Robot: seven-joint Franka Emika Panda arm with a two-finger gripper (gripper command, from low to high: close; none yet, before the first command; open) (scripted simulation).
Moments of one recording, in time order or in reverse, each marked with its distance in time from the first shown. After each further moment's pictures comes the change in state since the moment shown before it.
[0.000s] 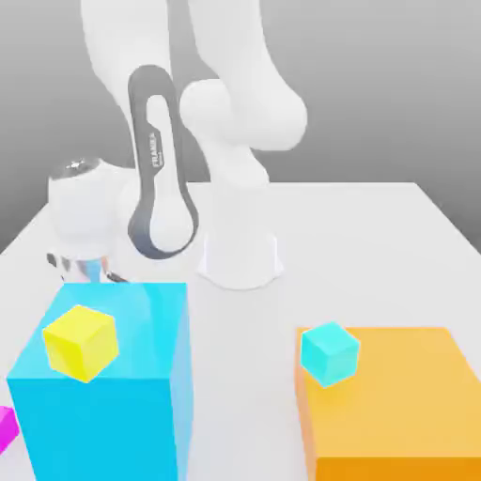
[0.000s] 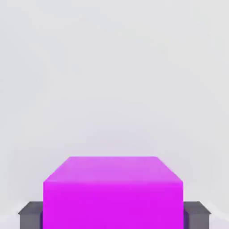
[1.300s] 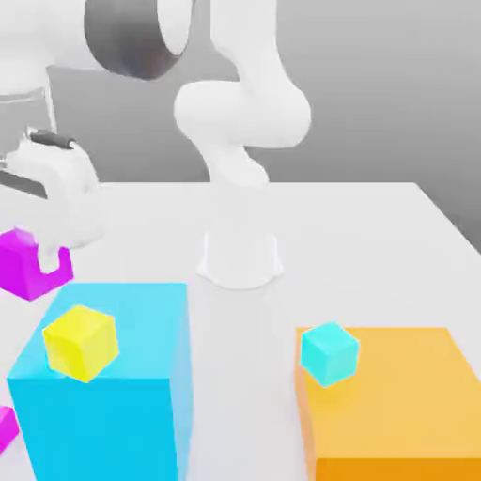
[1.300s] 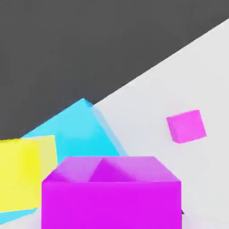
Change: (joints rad) arm 0.301 -0.312 0.032 0.718 -0.349 -1.015 0.639
